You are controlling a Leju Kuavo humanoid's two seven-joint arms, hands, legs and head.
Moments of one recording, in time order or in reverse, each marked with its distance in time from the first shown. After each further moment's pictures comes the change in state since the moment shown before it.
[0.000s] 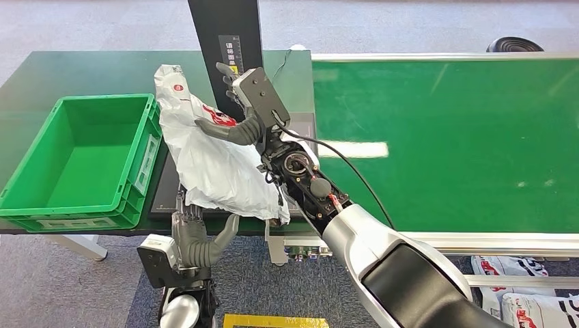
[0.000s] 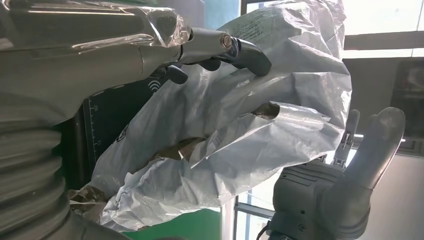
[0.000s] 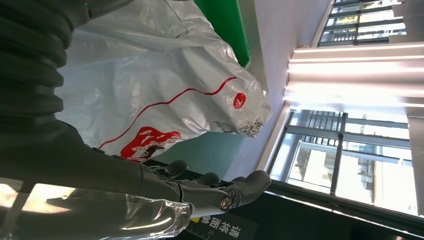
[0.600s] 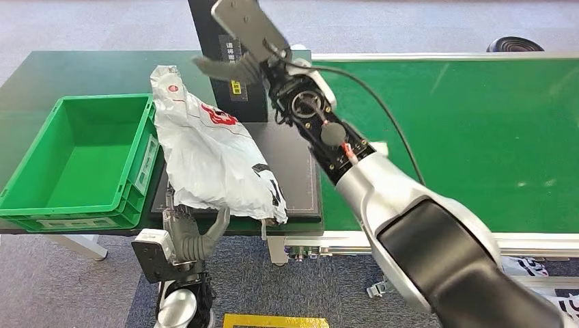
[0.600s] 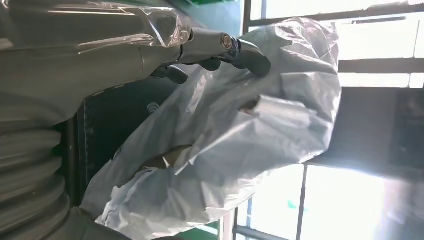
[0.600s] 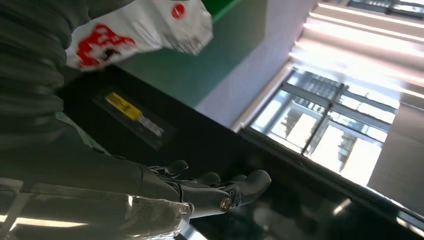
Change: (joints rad) left arm -0.024 0.000 0.042 0.012 0.001 0.067 0.000; right arm -0.267 -0.048 -0.027 -0.015 0.186 -0.025 0.119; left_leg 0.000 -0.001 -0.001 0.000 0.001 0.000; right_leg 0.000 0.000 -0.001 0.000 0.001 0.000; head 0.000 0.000
